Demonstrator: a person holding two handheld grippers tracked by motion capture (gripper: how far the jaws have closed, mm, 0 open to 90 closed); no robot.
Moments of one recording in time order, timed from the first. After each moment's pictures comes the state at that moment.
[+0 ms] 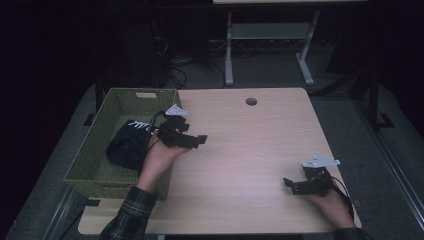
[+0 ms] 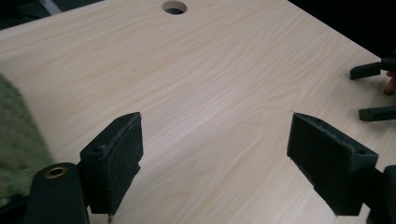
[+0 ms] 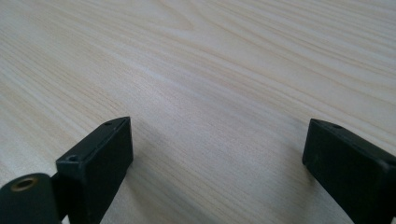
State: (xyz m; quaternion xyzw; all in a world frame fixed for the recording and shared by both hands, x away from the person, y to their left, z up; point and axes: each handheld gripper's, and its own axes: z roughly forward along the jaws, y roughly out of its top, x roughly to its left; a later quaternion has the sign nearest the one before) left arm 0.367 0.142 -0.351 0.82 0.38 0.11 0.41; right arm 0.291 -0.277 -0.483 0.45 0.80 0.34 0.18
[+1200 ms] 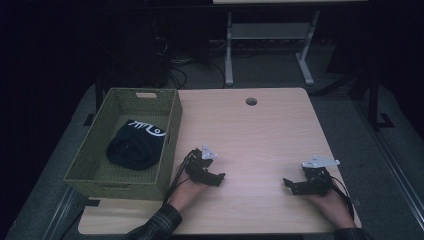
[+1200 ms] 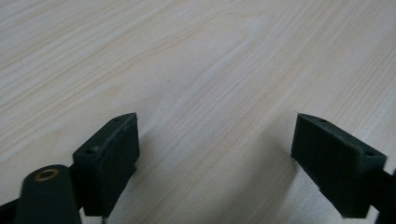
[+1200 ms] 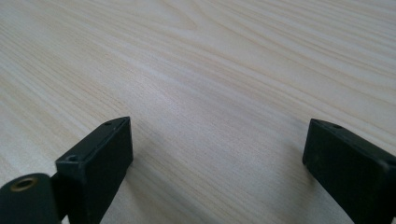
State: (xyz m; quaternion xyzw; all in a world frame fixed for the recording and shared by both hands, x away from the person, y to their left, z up) left arm 0.332 0.092 -0.471 0.87 0.34 0.13 0.33; right arm 0.291 -0.277 -0.483 0.44 0.81 0.35 0.18
